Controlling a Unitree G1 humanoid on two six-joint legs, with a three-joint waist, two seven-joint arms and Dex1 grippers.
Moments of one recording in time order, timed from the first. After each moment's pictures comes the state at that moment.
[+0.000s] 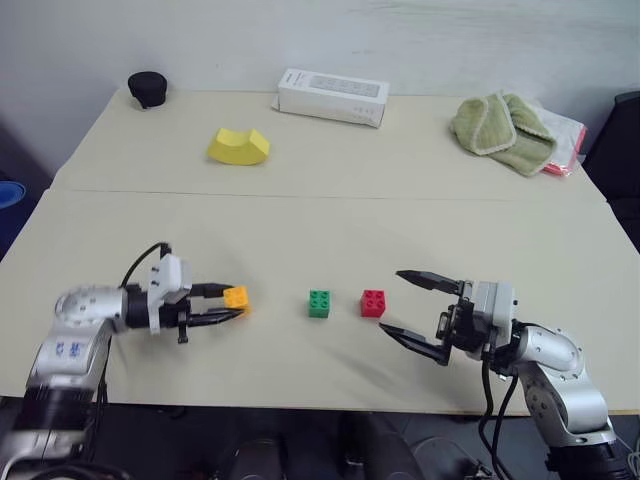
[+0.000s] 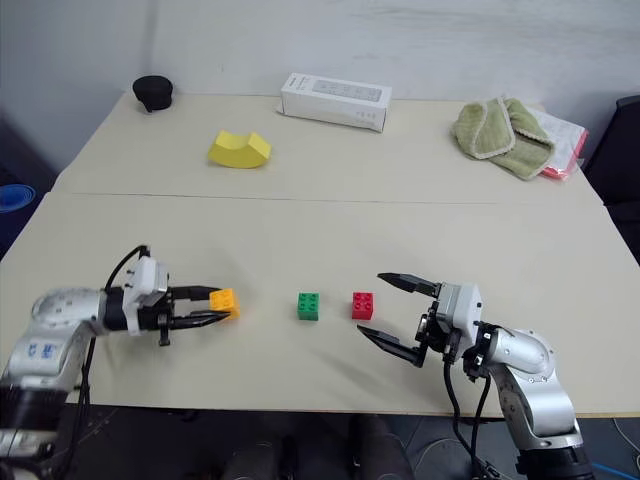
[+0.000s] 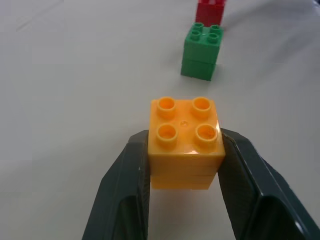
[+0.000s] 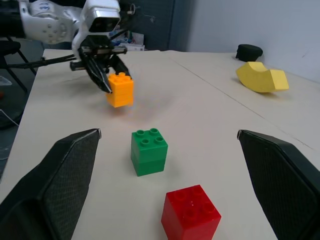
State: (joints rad) left arm -0.37 0.76 0.05 0.23 -0.33 0.02 -1.34; right arm -0.01 -0.55 -0.06 -0.27 0.52 -0.04 1.08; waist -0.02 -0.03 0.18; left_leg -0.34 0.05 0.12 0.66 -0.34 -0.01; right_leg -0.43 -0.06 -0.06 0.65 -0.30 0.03
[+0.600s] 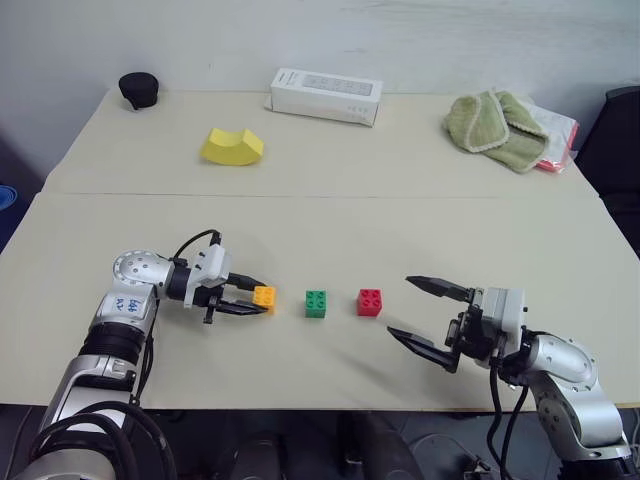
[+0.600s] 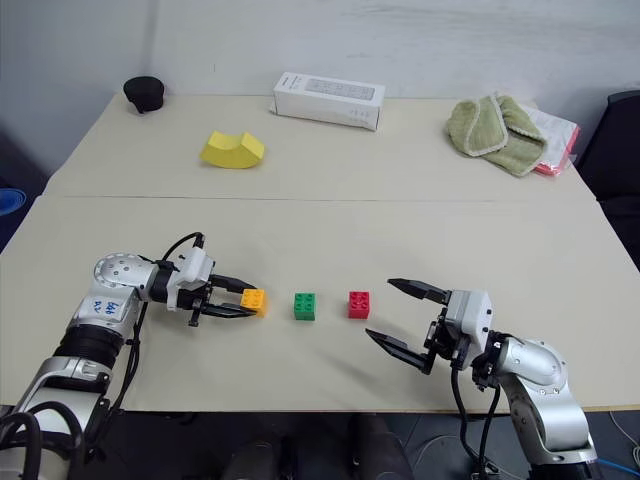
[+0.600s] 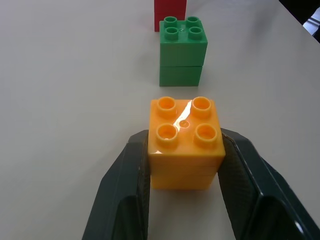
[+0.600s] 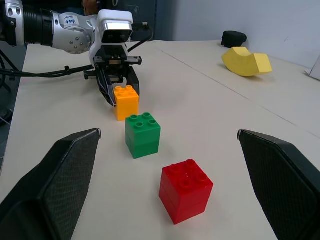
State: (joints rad) left arm -0.63 0.64 -0.10 0.64 -0.23 -0.20 -1.50; right arm 0.05 -0.55 -0.09 -0.30 0.53 -0.02 1.04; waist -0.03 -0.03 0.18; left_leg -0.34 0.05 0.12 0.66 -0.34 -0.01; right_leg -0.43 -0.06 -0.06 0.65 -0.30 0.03
